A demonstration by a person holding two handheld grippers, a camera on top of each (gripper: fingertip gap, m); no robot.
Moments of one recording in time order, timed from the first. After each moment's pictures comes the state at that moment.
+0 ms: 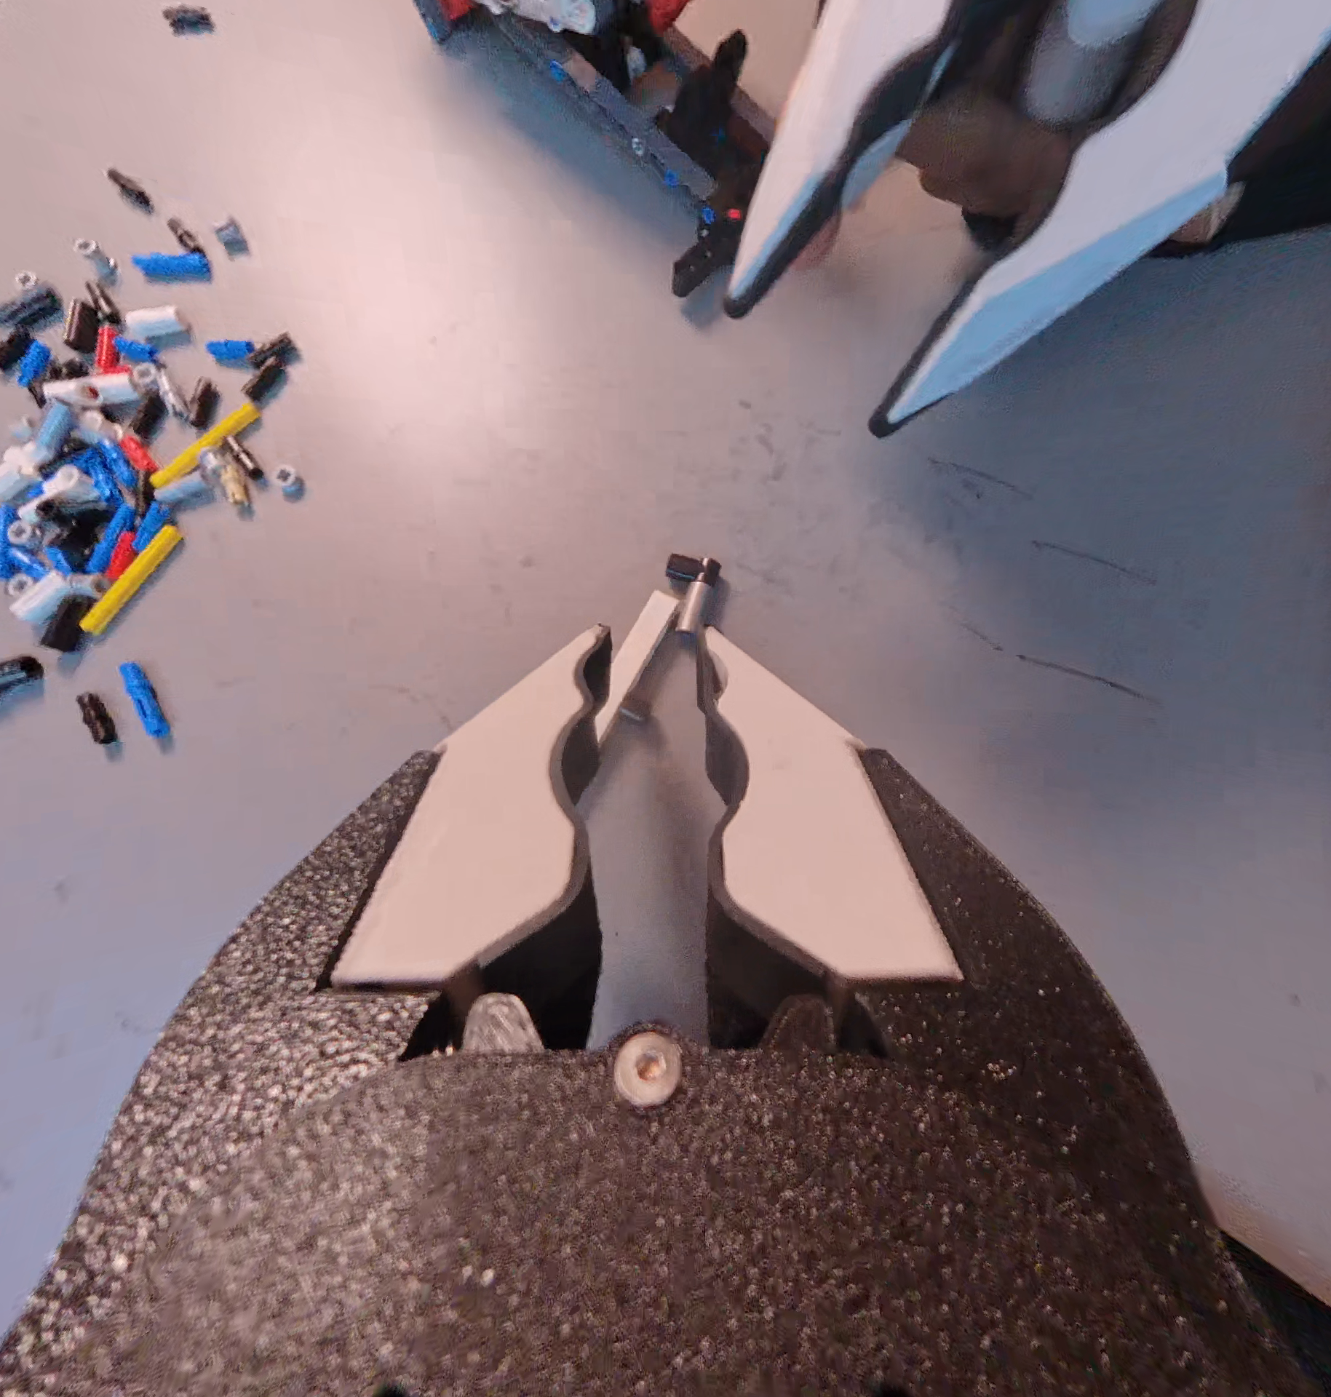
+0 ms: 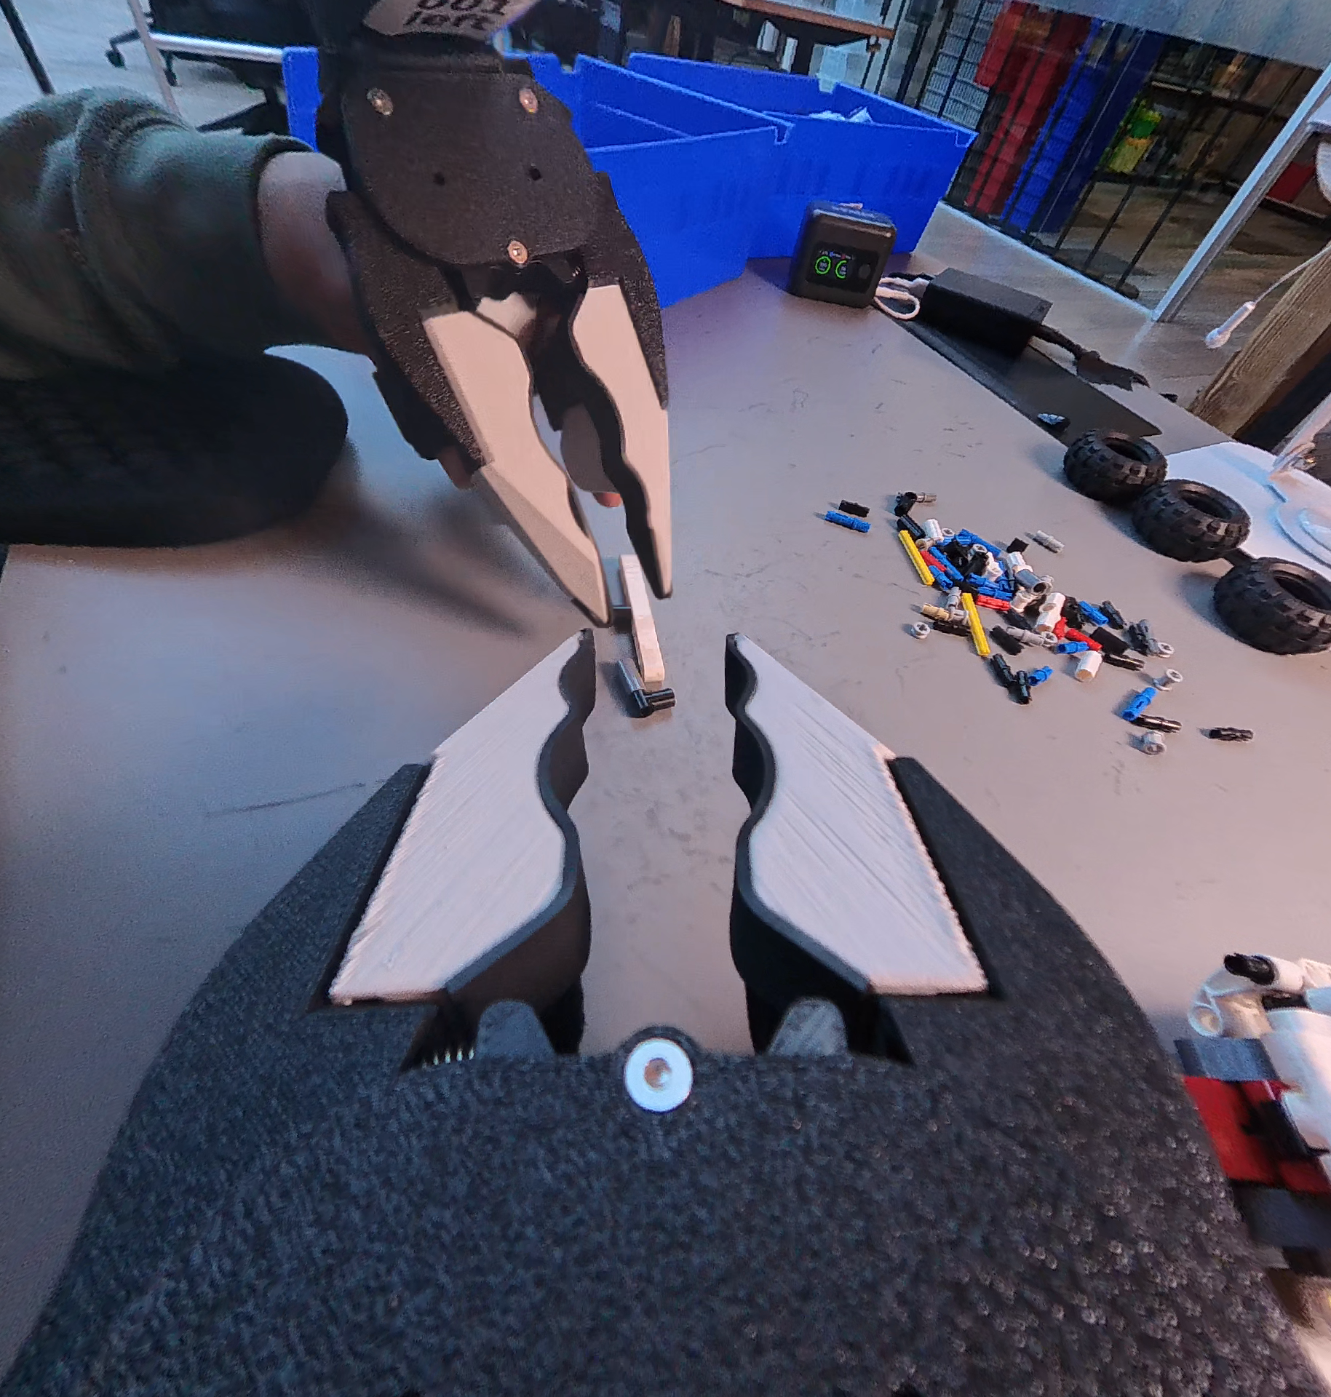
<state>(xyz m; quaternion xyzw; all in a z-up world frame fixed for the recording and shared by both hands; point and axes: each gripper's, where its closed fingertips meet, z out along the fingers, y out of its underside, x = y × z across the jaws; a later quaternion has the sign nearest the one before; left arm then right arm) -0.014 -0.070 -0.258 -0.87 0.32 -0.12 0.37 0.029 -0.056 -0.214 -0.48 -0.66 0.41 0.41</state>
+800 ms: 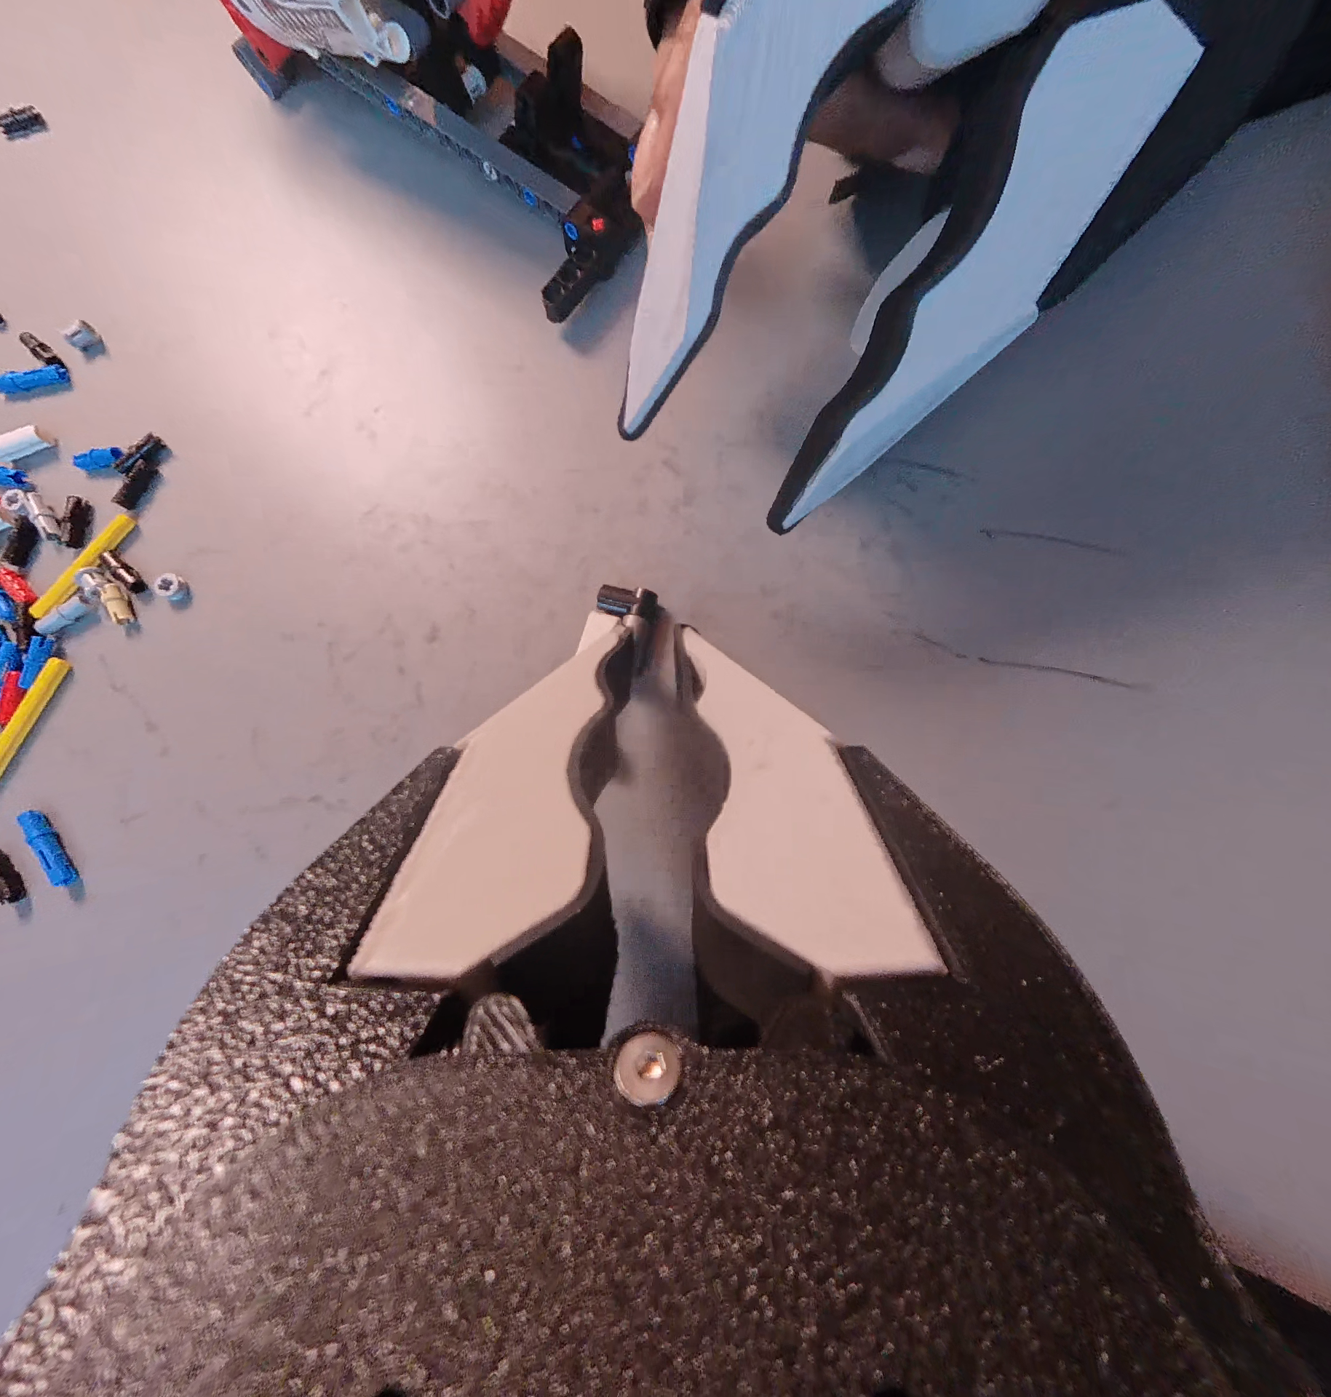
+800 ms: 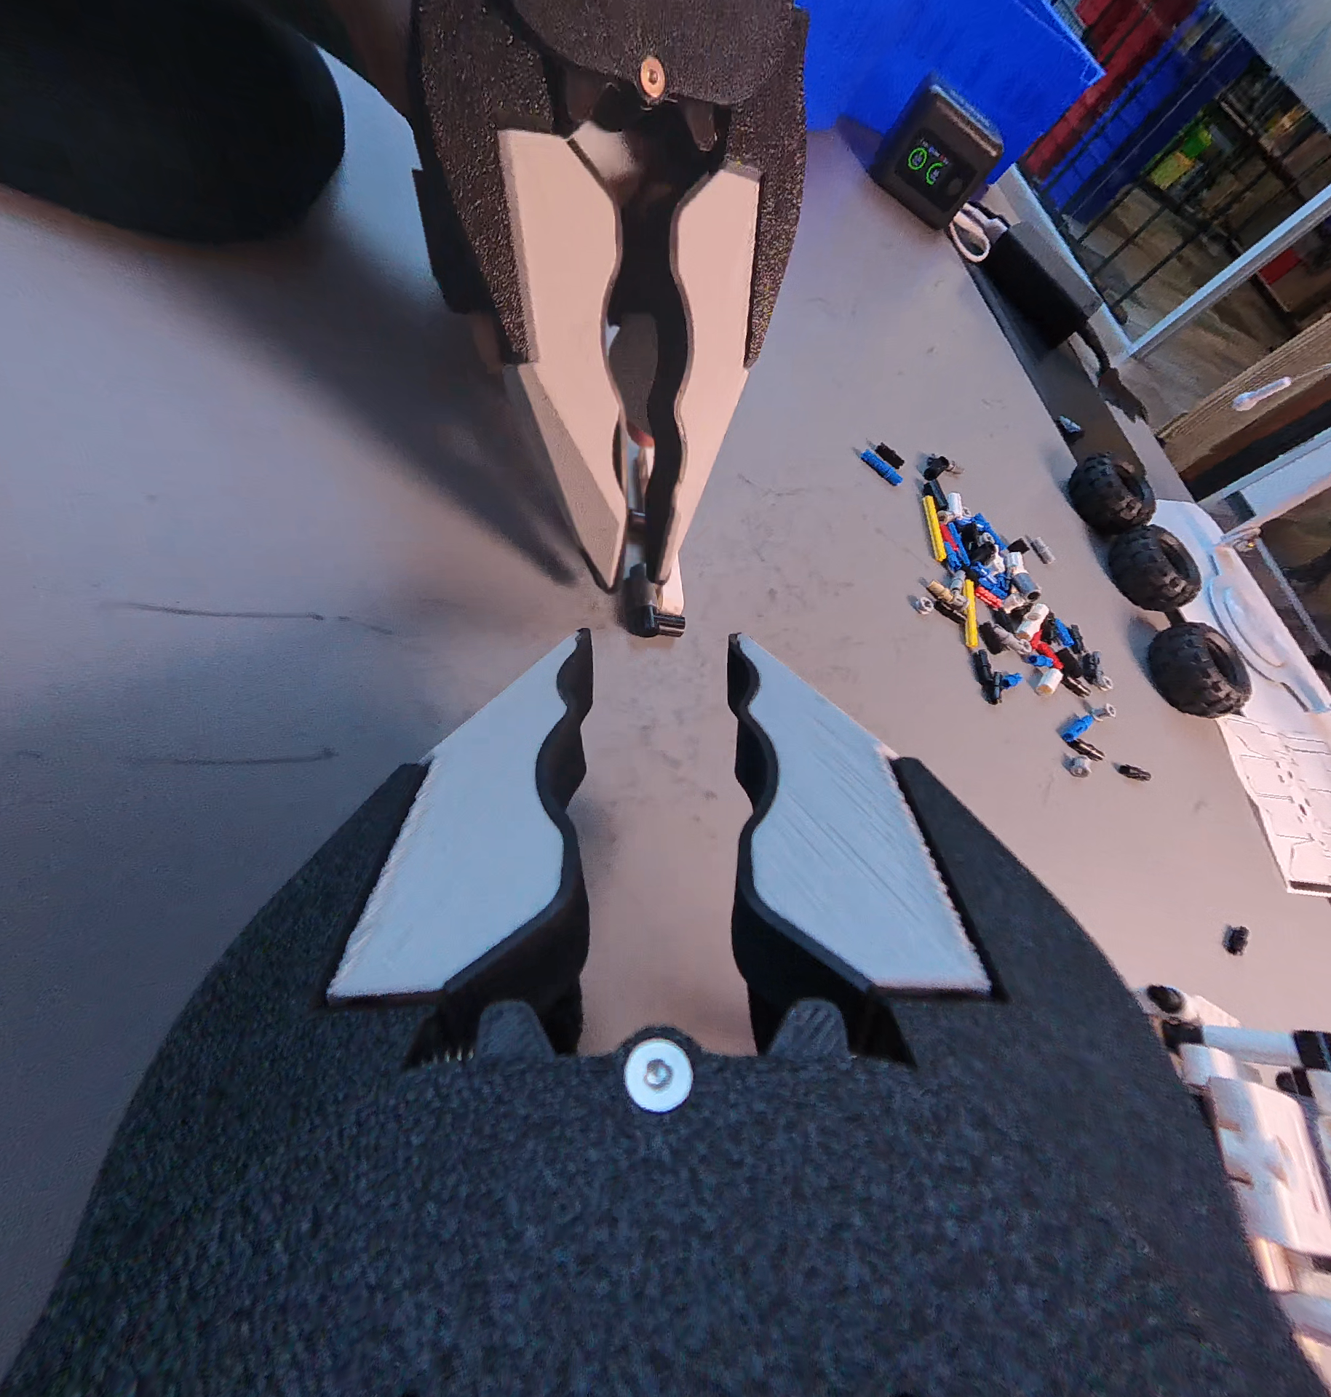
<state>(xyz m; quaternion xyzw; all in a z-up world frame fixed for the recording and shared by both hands) 0.014 -0.071 -0.272 -0.84 0.39 -0.12 0.36 0.036 -0.061 -0.248 -0.41 -0.76 0.27 0.43</state>
